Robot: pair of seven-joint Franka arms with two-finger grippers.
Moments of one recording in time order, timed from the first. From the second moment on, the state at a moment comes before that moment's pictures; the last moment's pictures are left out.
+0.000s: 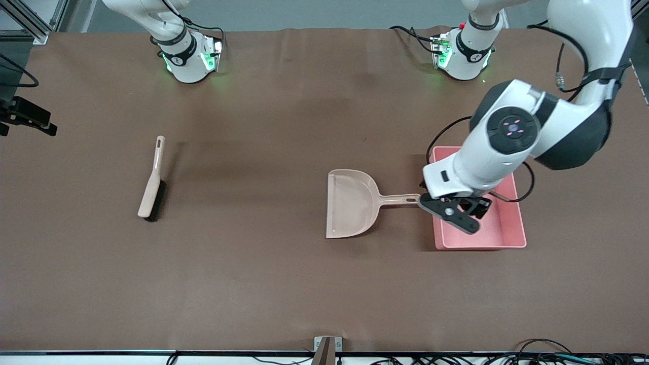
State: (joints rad) left arm 0.27 0.54 -0.86 -1.41 0.46 1.79 -0.05; right arm 0.05 0.06 -0.13 -1.40 0.00 1.42 -0.07
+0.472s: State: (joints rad) left arm 0.05 0.26 -0.34 -1.40 0.07 1.72 -0.04; right arm 0.05 0.06 -0.13 -1.40 0.00 1.42 -0.07
